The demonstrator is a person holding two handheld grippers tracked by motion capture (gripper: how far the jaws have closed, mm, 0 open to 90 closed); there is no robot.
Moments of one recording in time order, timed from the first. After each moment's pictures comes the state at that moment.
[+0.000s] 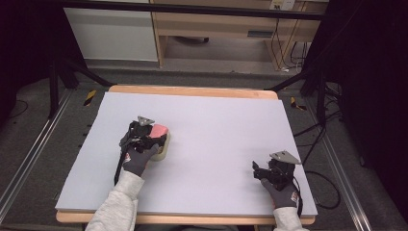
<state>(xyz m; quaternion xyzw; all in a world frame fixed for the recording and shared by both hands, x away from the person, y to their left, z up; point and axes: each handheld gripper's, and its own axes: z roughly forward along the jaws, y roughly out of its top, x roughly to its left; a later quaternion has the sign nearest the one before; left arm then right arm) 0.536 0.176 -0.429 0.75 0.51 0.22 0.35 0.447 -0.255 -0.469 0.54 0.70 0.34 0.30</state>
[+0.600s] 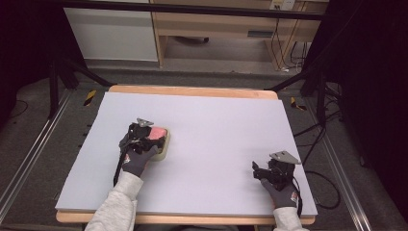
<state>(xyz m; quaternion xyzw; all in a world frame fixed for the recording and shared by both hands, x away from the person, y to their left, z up) 0.539 0.181 -0.440 0.76 0.52 0.21 0.33 0.447 -0.254 -0.470 0.54 0.70 0.34 0.30</state>
